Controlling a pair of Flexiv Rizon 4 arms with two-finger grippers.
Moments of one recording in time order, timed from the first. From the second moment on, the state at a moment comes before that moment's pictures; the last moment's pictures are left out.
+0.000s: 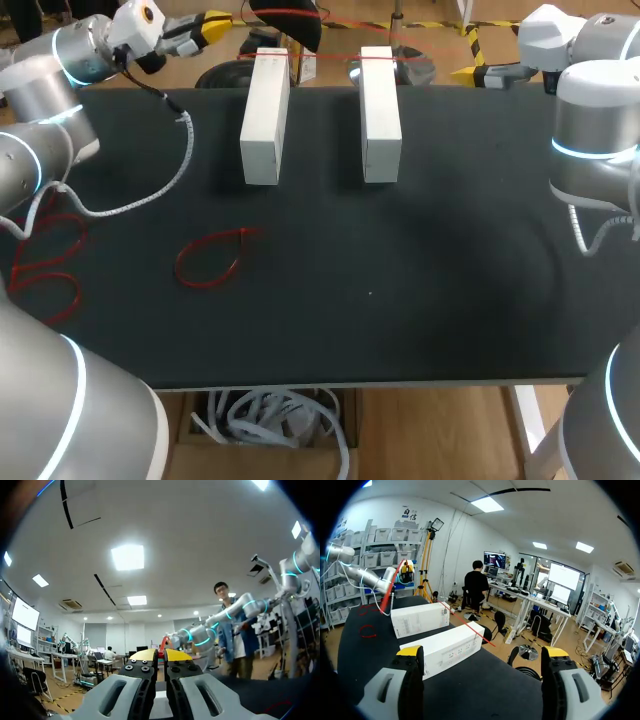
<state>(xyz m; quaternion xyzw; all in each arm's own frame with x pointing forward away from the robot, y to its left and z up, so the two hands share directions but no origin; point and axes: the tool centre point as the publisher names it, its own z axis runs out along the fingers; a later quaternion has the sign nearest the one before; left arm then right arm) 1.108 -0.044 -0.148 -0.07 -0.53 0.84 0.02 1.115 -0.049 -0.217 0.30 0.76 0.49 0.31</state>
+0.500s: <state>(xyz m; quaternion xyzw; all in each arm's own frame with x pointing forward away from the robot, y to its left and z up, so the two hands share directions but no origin) 1.067 -0.021 -0.133 -0.11 -0.55 0.83 0.06 1.115 -0.049 -0.217 0.30 0.76 0.49 0.31</state>
